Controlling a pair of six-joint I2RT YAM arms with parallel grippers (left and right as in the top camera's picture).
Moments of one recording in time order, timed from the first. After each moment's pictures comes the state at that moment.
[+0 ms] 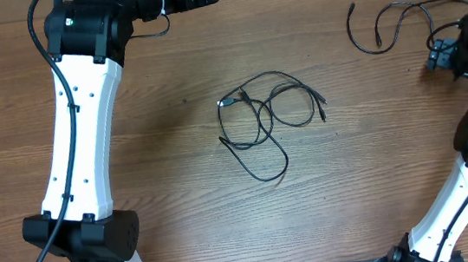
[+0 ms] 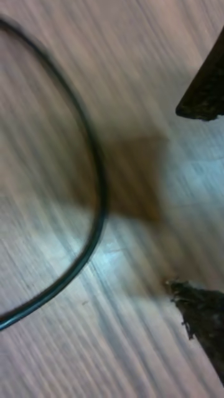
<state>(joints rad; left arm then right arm) -0.20 1.90 2.22 -0.77 0.88 -0.50 -0.47 2.31 1.84 -0.79 0.08 0.01</state>
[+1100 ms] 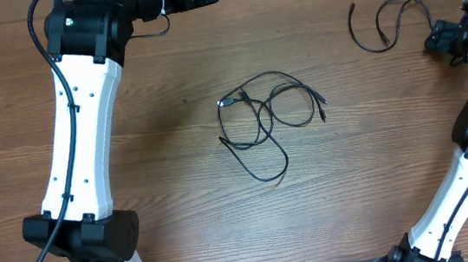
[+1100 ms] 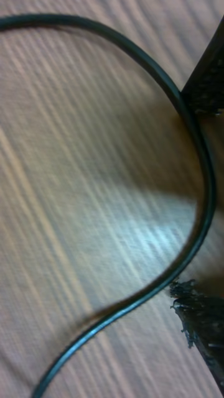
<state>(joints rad) -0.20 1.90 2.22 -0.77 0.88 -0.50 -0.49 2.43 1.84 -0.35 0.01 0.01</state>
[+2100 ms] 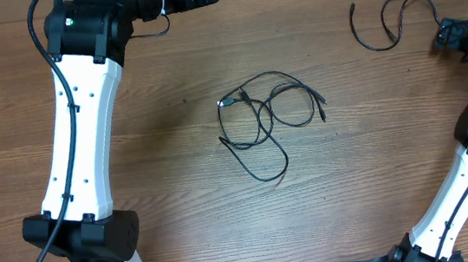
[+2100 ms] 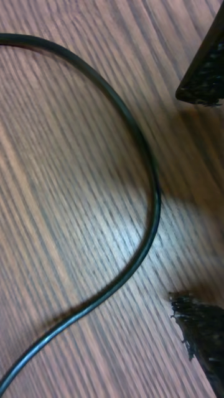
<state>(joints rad) -0.20 1.90 2.22 -0.77 0.88 -0.50 -0.52 2.49 2.05 -0.59 -0.04 -0.09</state>
